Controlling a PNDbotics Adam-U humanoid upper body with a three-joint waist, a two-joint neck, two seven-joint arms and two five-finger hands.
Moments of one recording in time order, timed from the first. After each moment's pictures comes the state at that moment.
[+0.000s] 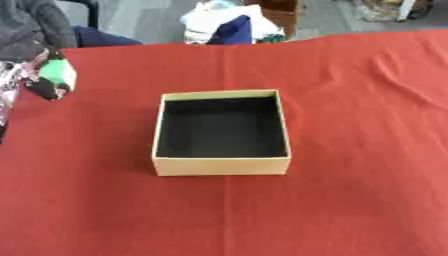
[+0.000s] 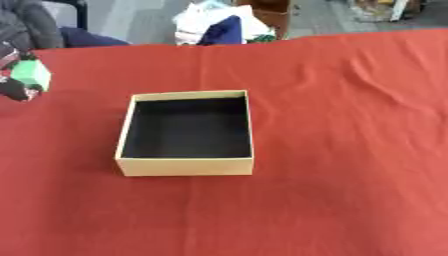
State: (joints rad) left arm -0.99 0.69 0.03 -0.74 -1.10 -0.10 -0.23; right arm -0.27 -0.34 -0.18 -1.93 0.14 -0.17 -0.41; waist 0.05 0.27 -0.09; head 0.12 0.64
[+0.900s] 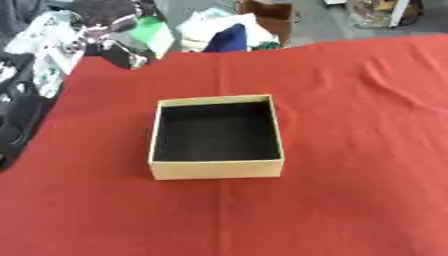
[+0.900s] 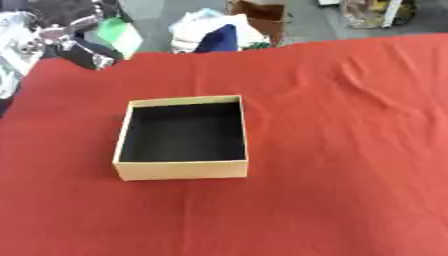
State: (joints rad) left arm -1.07 0.58 -0.40 -1.21 -0.85 -0.39 -0.29; right arm -0.27 -0.34 -0.17 -1.93 0.14 -0.17 -0.40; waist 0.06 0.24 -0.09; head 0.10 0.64
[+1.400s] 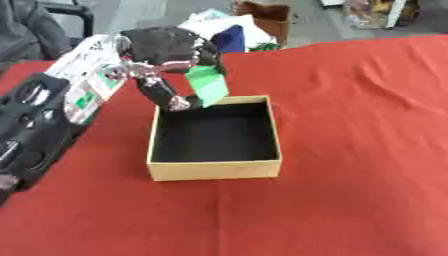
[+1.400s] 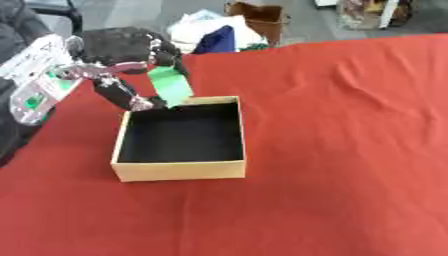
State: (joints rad) left arm -0.97 0.59 -0.49 -1.47 -0.70 -0.49 -0.44; right arm -0.27 -0.34 -0.17 -1.93 0.15 -0.17 -0.40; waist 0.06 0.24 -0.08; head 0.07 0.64
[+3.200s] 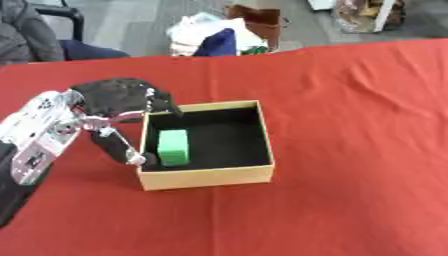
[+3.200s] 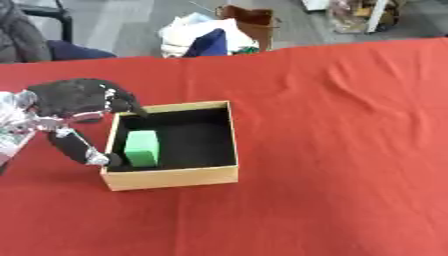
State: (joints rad) left arm -0.73 0.63 -0.32 -1.60 -0.84 -0.35 -0.42; right arm -0.27 -0.33 -0.18 -1.93 0.15 -0.17 -0.40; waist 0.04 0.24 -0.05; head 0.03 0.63
